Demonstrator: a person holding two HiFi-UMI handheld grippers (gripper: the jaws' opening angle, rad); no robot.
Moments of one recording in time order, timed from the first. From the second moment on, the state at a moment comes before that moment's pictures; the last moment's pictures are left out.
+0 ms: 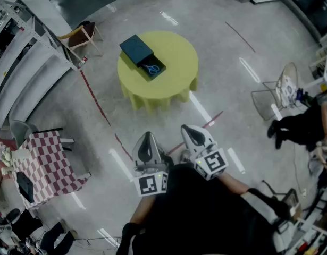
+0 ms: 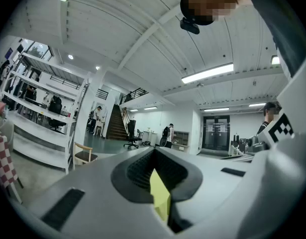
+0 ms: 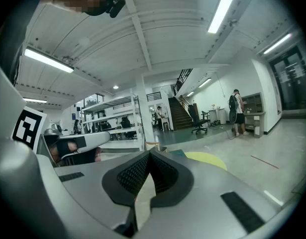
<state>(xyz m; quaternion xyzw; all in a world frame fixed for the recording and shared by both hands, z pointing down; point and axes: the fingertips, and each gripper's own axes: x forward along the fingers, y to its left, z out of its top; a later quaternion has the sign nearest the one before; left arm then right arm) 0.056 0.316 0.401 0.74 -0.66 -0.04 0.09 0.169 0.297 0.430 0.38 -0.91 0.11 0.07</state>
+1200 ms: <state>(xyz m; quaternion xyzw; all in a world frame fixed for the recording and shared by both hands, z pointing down) 0.012 0.290 0.406 0.75 -0.66 -0.05 0.10 0.126 0.275 0.437 0.40 -0.91 0.13 0.07</state>
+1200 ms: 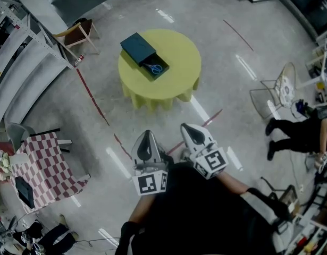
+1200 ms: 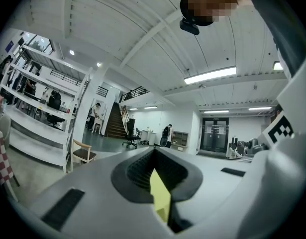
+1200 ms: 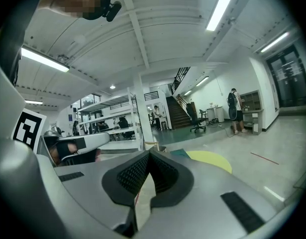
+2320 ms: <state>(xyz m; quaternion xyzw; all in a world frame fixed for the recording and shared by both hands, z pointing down) -0.047 0.213 0.428 0.75 -0.65 -0.05 0.11 0.064 0.203 0.449 0.40 -0.90 0.13 0.07</state>
